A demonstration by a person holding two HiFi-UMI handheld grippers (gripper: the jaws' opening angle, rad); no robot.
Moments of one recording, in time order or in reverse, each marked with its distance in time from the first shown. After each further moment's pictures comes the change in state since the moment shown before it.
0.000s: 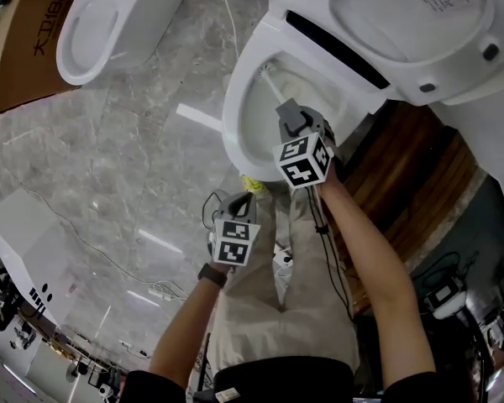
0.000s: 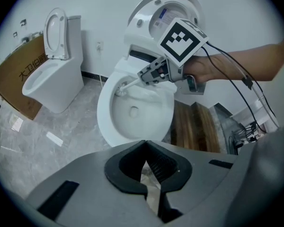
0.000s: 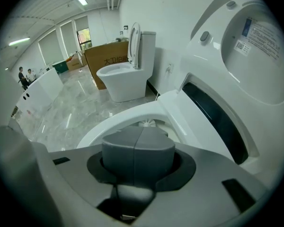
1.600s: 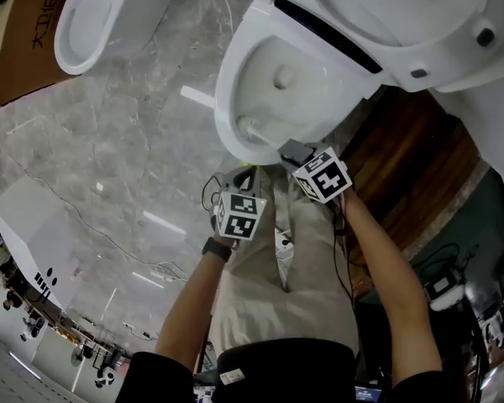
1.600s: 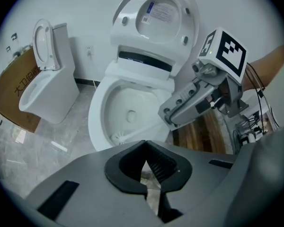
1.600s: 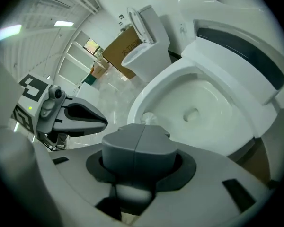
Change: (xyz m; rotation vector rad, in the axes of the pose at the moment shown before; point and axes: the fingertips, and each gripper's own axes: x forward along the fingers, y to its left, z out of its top) left arm 0.025 -0.023 0.031 0.078 0.018 0.043; right arm -0.064 0.072 -0.114 0.181 0.227 0.554
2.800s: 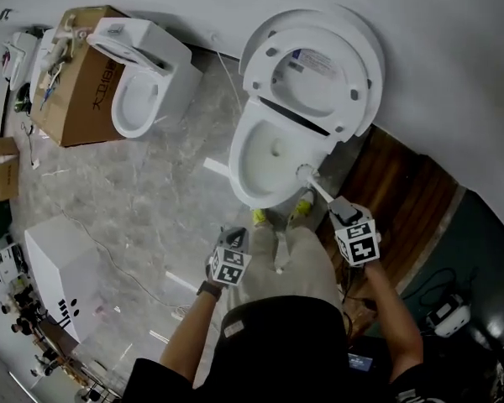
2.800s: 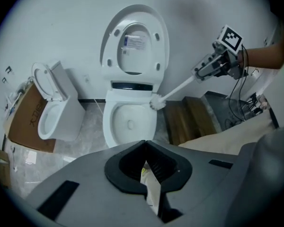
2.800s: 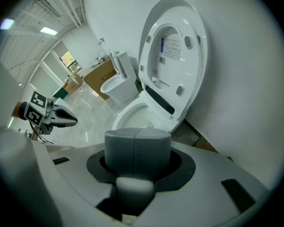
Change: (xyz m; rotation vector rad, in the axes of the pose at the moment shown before) left arm -0.197 -0.071 0.052 0.174 0.018 0.048; right arm -0.334 -0.001 -0.041 0.163 -0.190 -0.379
